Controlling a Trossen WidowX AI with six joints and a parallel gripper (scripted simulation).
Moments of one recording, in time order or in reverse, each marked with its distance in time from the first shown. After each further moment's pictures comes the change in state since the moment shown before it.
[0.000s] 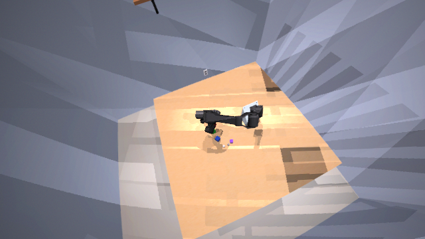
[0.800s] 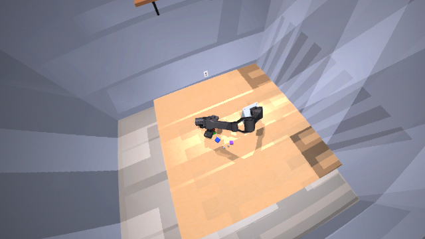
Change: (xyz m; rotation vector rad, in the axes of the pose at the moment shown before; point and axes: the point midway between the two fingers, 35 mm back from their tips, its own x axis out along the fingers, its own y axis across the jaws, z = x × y) arm 0.051 0.013 0.010 -0.007 0.000 0.002
